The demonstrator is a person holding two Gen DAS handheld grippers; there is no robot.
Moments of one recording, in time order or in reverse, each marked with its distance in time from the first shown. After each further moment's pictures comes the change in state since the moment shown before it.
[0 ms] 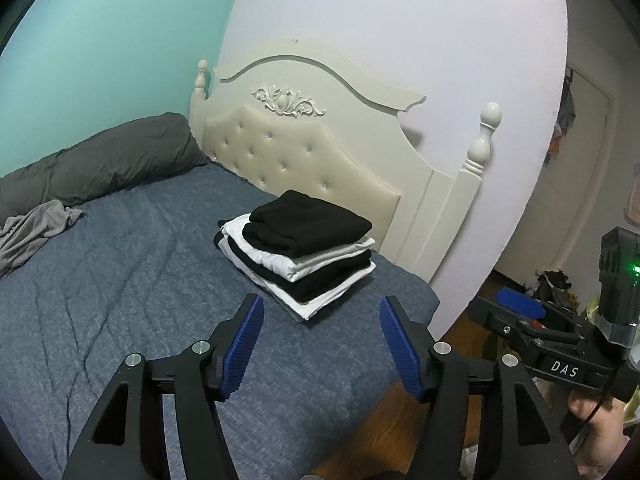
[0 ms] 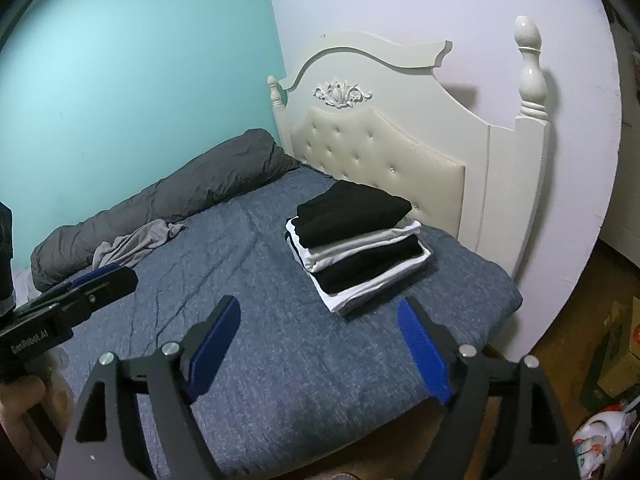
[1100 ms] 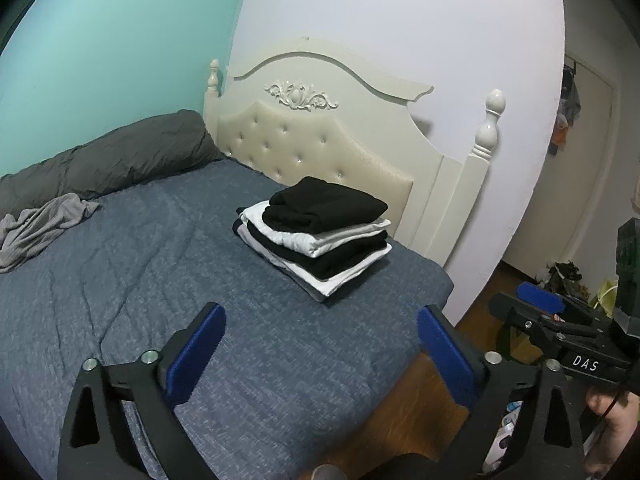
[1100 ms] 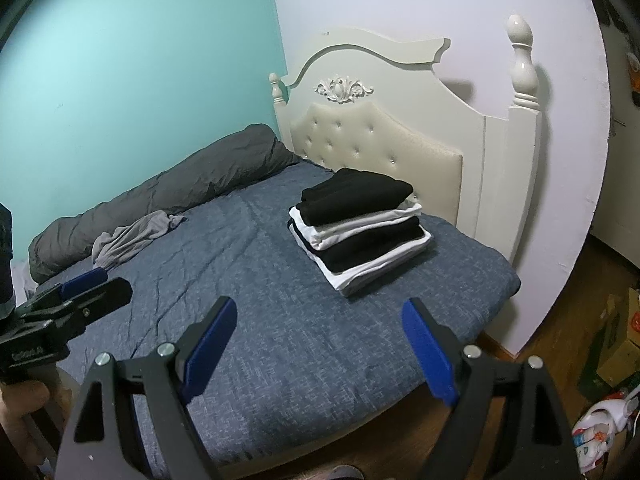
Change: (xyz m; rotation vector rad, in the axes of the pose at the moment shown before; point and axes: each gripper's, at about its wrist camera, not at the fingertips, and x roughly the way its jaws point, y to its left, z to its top) left arm -0.024 0.018 -0.045 0.015 -0.008 0.048; right arm -0.013 0.019 -0.042 -0.012 -0.007 -0.011
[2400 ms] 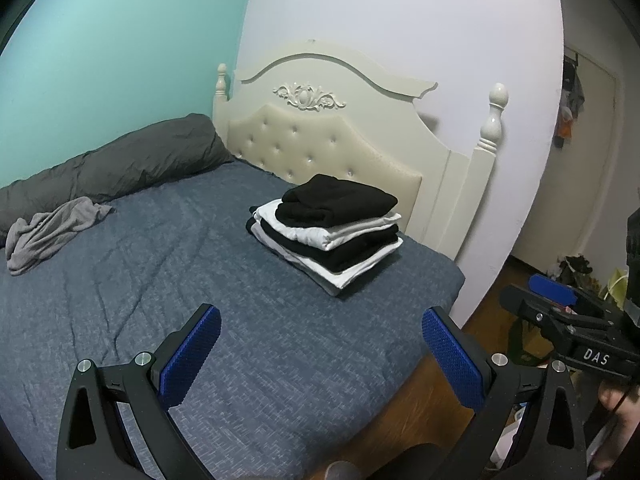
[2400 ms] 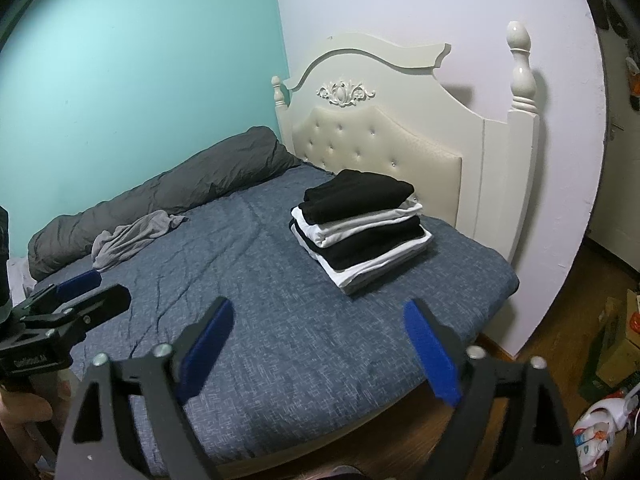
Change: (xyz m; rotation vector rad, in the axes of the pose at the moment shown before) left arm -0.012 0.003 -0.014 0.023 -0.002 0.041; right arm -0.009 0.010 -0.012 -0.010 -0.020 -0.008
